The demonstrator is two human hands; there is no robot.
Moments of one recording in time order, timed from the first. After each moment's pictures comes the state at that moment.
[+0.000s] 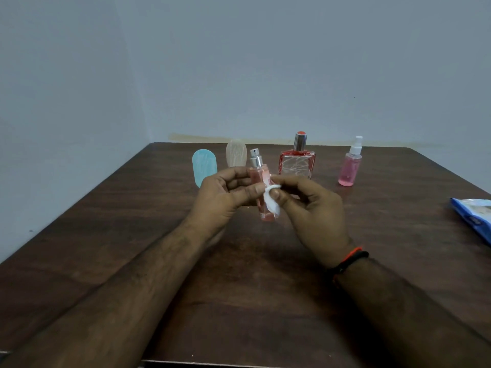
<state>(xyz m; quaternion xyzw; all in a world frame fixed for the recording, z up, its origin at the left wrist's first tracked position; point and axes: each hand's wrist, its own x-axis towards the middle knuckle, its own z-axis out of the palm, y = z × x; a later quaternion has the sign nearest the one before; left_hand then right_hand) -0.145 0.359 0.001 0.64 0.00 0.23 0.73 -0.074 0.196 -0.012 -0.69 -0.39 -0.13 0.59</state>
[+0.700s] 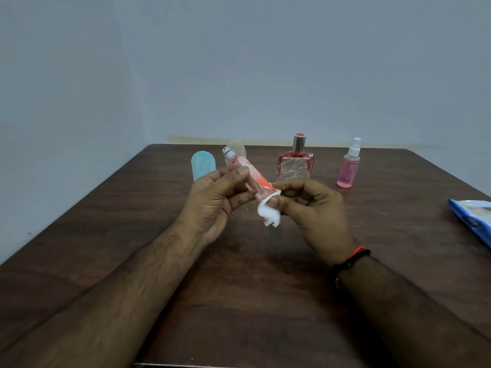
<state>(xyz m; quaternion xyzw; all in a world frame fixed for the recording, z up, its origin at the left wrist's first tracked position) -0.141 0.361 0.006 0.50 0.03 0.22 0.84 -0.075 0.195 -0.010 -0.59 -0.36 0.01 0.73</state>
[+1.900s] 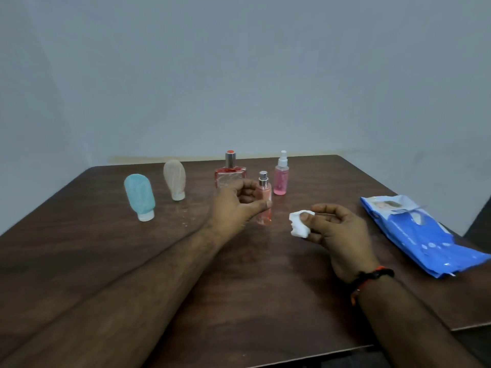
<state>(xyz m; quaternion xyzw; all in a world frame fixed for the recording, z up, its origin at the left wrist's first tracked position) -0.056 0.259 0.000 0.77 0.01 0.24 0.59 -0.041 0.057 -0.014 -0.57 -0.05 0.02 0.82</state>
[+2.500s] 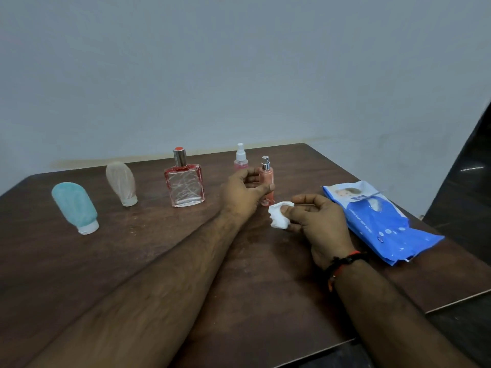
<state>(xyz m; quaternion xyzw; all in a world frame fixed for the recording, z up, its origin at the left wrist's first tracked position) 0.041 0.180 -0.021 0.75 0.02 0.25 0.61 -0.009 0.024 -0.018 -0.60 0.00 -0.01 0.80</state>
